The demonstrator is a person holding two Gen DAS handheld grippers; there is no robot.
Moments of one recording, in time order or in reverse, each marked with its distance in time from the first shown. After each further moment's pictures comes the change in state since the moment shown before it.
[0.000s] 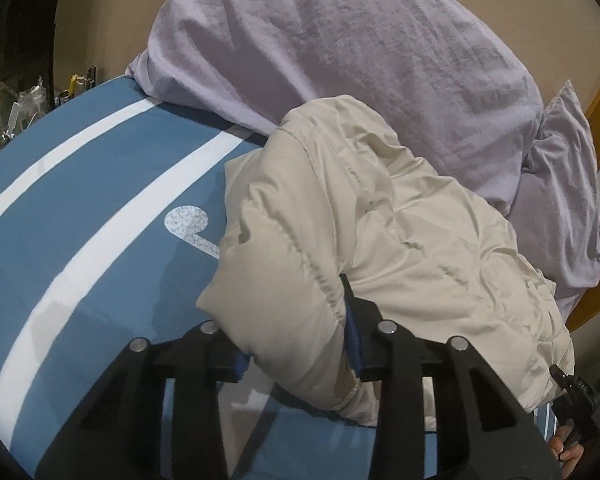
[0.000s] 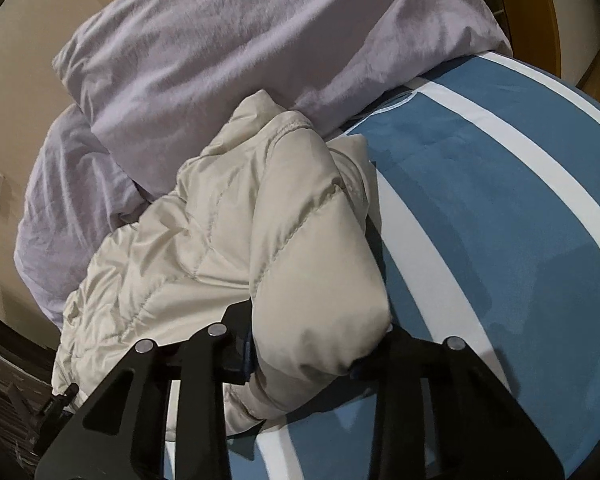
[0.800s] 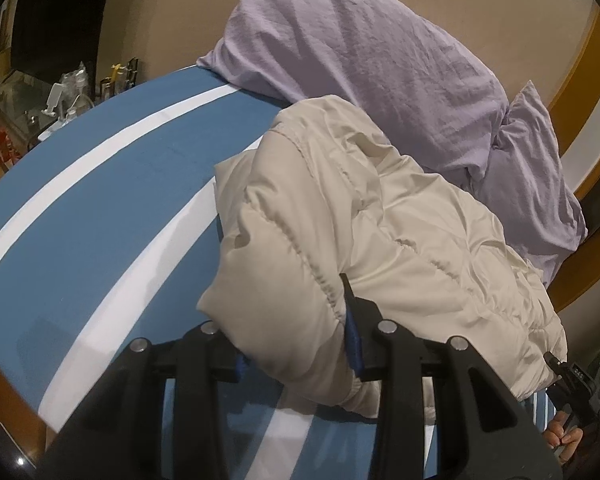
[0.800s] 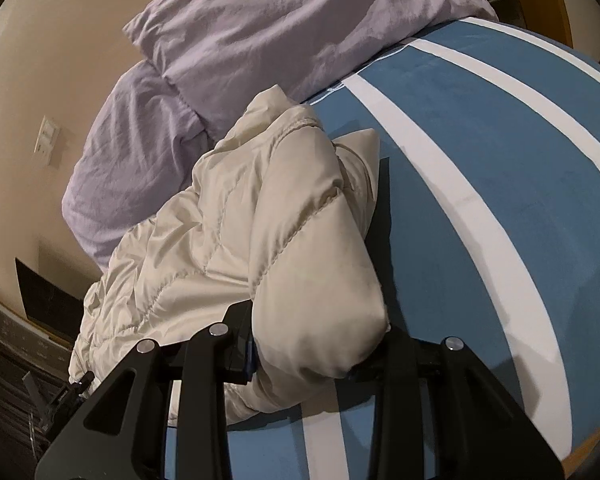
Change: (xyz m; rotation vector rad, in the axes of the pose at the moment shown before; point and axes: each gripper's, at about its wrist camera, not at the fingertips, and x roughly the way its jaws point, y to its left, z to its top) left arm -0.129 0.092 -0.091 0.002 -0.005 -0.027; right arm -0.090 -0.003 -0.111 -0.042 0.067 0.118
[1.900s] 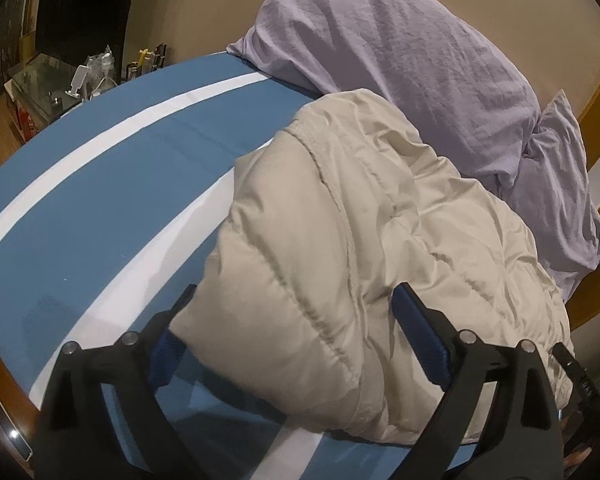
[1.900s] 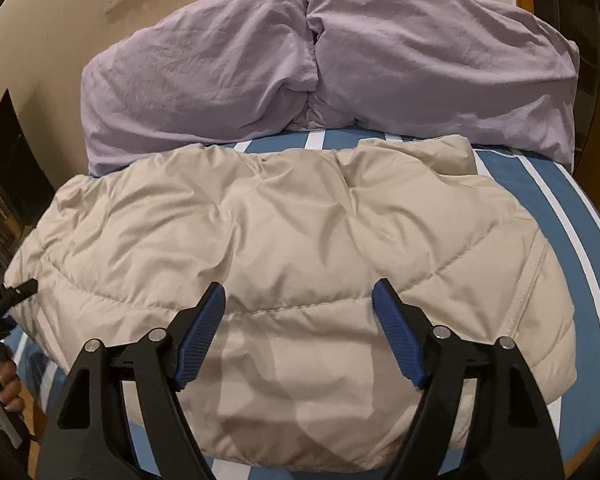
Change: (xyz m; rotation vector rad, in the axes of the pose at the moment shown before) left arm 0.017 0.006 -0.002 -0.066 0.017 0.084; right arm 0.048 0.151 -0.039 -0.545 -0.008 -0.176
